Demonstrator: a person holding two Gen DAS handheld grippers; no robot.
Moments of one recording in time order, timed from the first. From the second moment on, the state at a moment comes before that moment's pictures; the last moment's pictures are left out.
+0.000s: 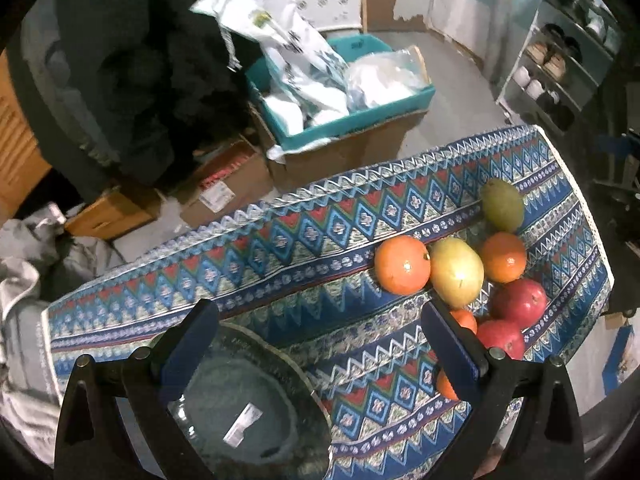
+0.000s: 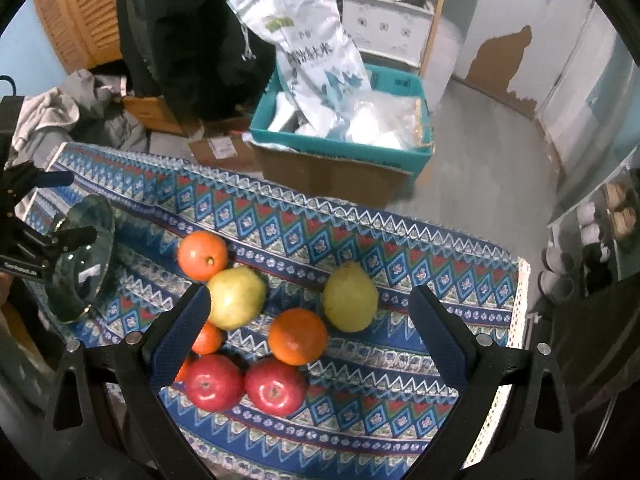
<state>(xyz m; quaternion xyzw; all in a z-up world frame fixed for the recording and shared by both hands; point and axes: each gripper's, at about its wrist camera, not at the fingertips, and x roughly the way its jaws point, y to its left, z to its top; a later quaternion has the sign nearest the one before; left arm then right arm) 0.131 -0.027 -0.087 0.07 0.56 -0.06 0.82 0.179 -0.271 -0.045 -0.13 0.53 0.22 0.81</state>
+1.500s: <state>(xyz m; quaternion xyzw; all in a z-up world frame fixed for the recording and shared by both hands) 0.205 -0.100 -0.232 0.12 0.62 -0.20 0.74 0.262 -0.287 -0.241 -0.06 0.69 0.17 0.70</state>
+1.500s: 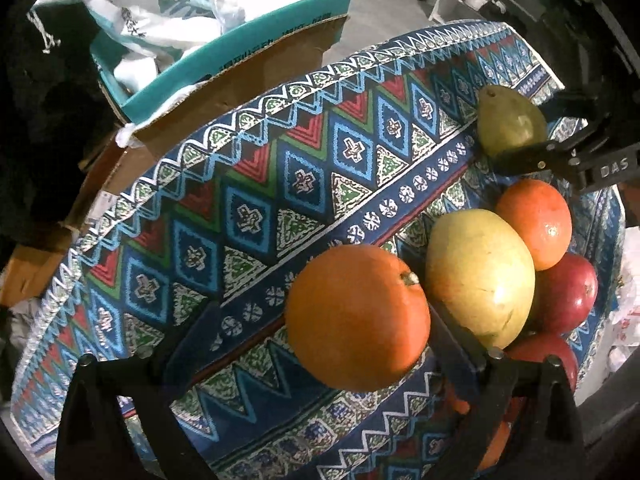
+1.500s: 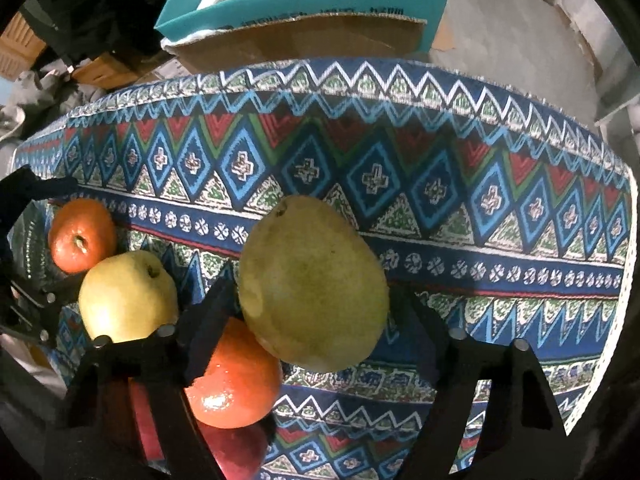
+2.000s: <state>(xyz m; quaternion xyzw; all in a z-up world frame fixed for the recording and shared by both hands) 0.194 -0.104 -0.223 0.11 0.61 -0.20 0.76 0.241 -0.304 -0.228 -0.06 0.67 0.16 0.72</state>
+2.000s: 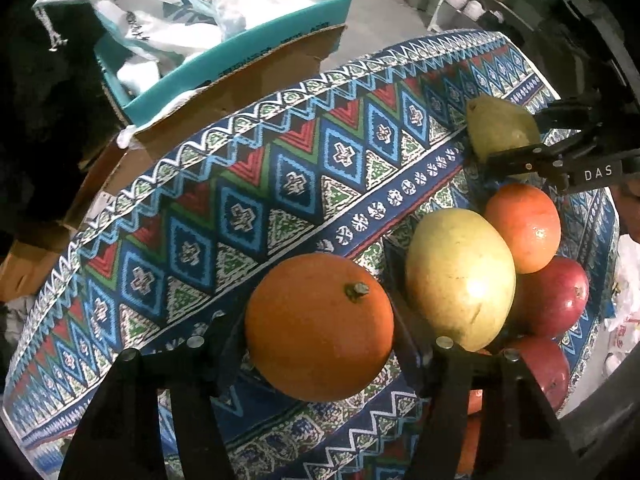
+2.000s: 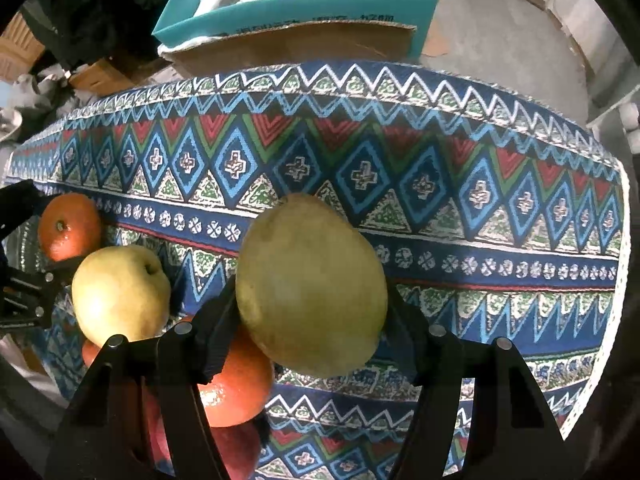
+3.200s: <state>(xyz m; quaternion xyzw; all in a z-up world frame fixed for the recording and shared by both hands) 0.118 -0.053 -0.112 0.07 0.55 -0.15 0.82 0.177 -0.262 -0.095 -0.07 0.57 0.22 0.79</state>
